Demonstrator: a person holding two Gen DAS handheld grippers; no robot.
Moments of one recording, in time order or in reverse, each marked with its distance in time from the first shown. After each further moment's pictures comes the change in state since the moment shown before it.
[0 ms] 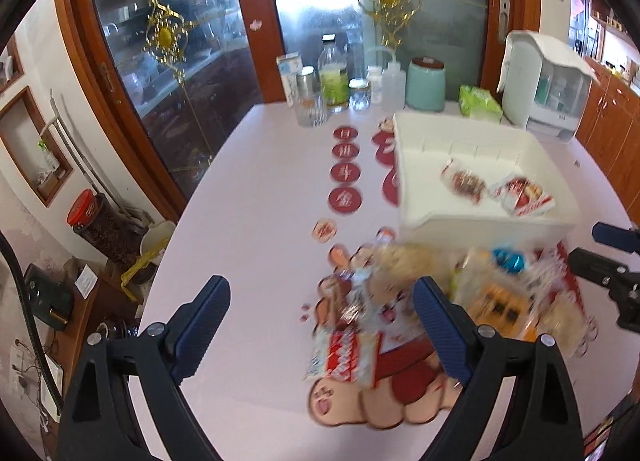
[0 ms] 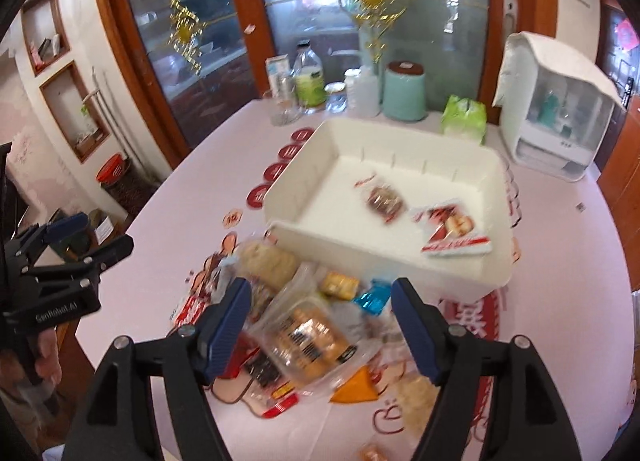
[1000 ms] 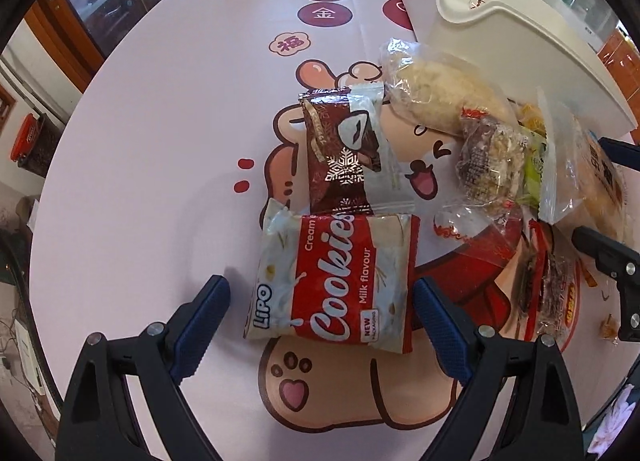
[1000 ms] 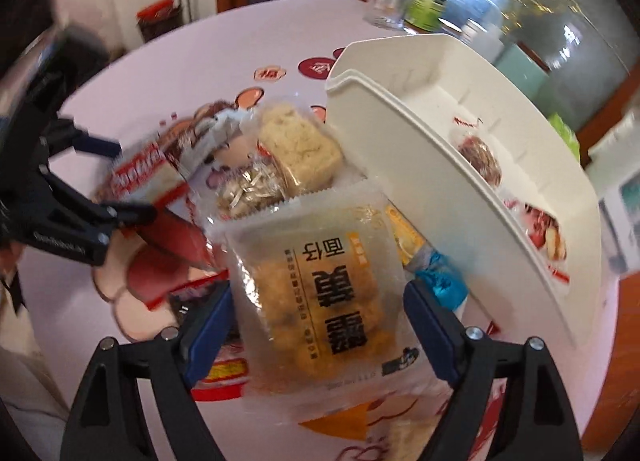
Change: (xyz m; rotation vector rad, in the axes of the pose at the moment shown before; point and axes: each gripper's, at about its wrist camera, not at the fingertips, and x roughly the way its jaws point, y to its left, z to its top) left arm 0.160 -0.013 -0.096 -0.015 0.380 -0.123; right arm 0.132 0.038 -0.050 -0.521 0.250 -0.040
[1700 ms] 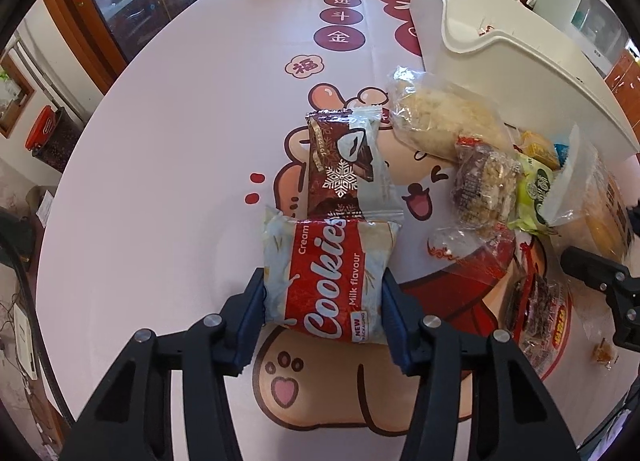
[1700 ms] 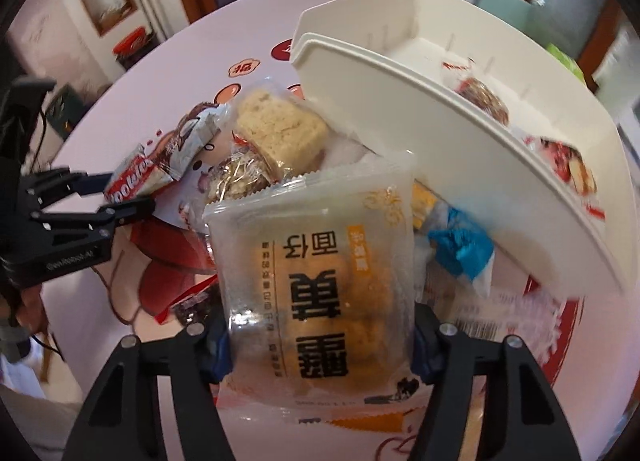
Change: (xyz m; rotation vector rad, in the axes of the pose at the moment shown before) left arm -0.022 -0.009 0.004 -0.060 -0.066 0.032; right arm 0.006 -0.021 -0.019 0.297 0.024 0.131
